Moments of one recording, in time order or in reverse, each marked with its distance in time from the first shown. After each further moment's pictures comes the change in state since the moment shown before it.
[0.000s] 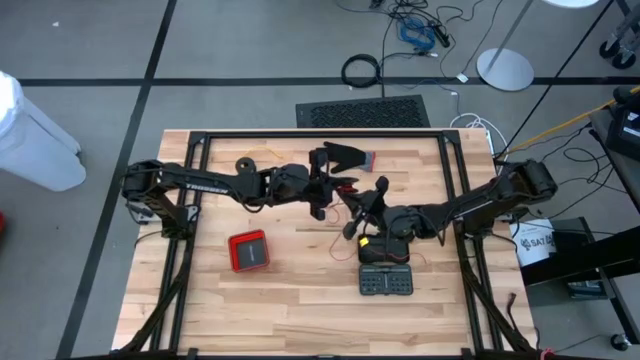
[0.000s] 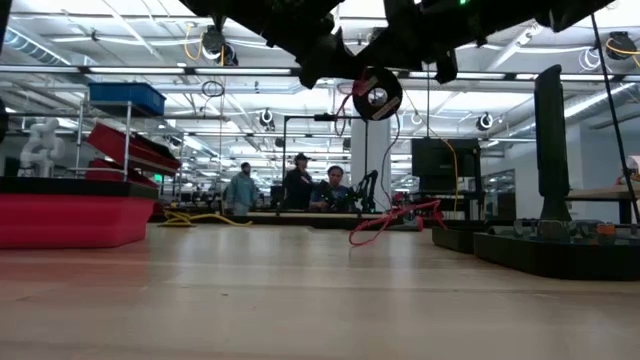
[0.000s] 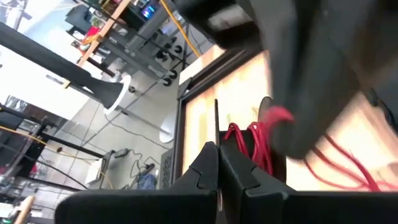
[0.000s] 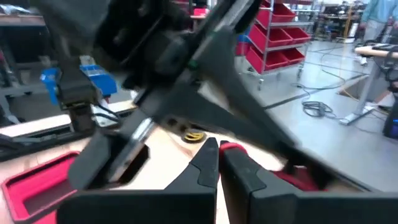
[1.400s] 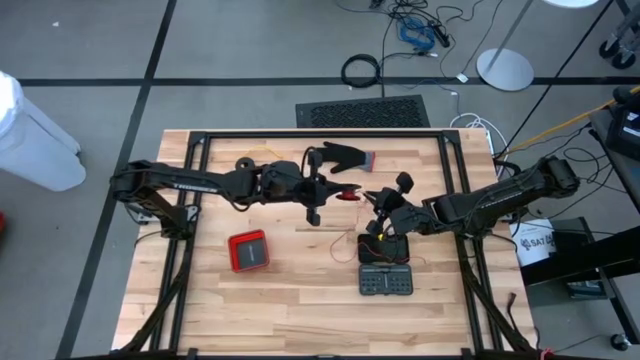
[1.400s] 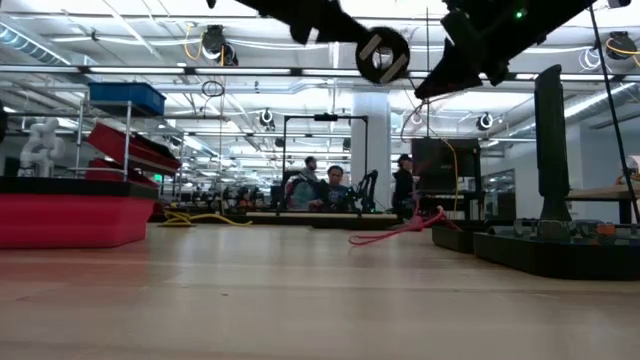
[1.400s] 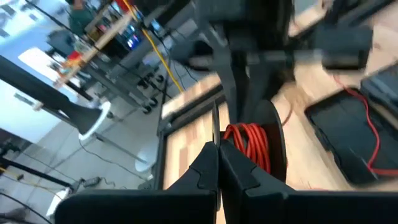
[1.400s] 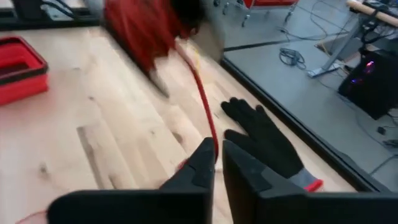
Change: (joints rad) left arm -0.028 -0.076 0.028 -0.043 0.140 -0.083; right arm 0.006 -0.256 -0.002 -0.756 -0.016 0.187
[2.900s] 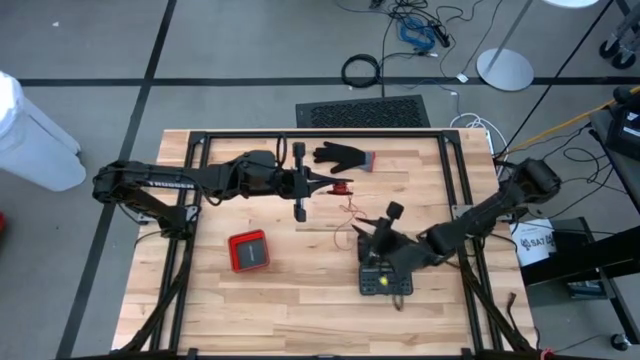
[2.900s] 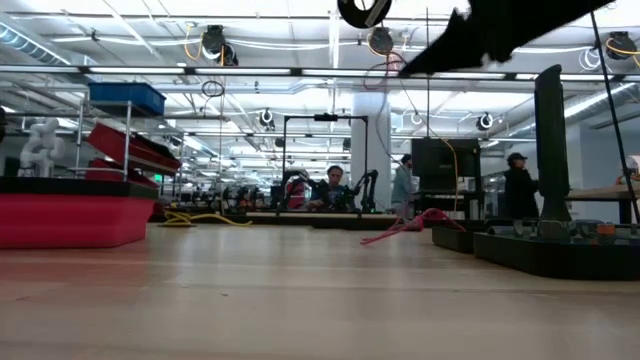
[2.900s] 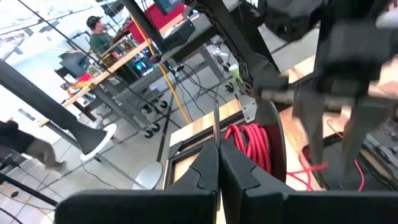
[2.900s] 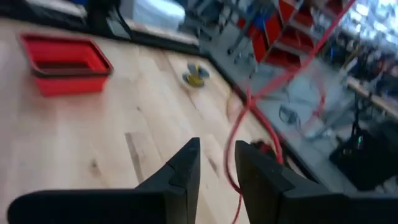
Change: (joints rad) left arm 0.002 -0.158 0.000 -0.045 0.058 -0.052; right arm 0.260 0.211 0.002 0.329 0.223 -0.254
